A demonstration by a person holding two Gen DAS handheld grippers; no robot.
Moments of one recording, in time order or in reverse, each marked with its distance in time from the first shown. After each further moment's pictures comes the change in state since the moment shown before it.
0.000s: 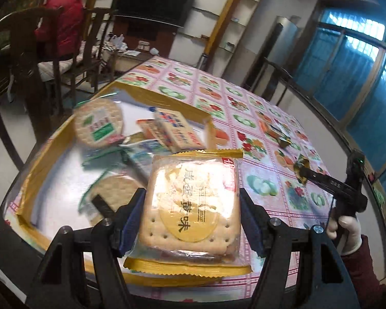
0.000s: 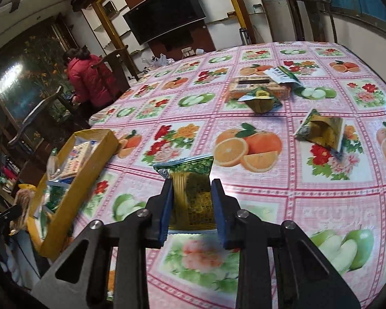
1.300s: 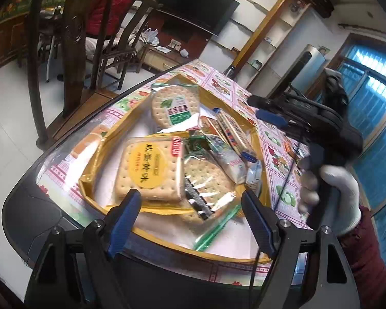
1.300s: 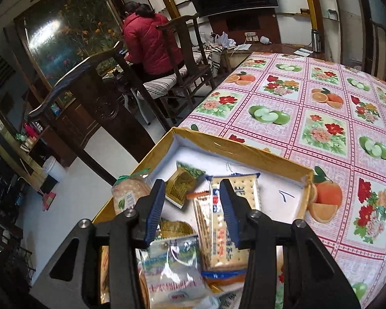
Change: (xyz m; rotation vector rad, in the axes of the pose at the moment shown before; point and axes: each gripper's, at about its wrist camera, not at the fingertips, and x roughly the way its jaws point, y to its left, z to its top) left arm -0.021 0.065 -0.023 -0.171 -0.034 0.017; right arm 0.141 0.270 0.050 -0.211 0.130 0.135
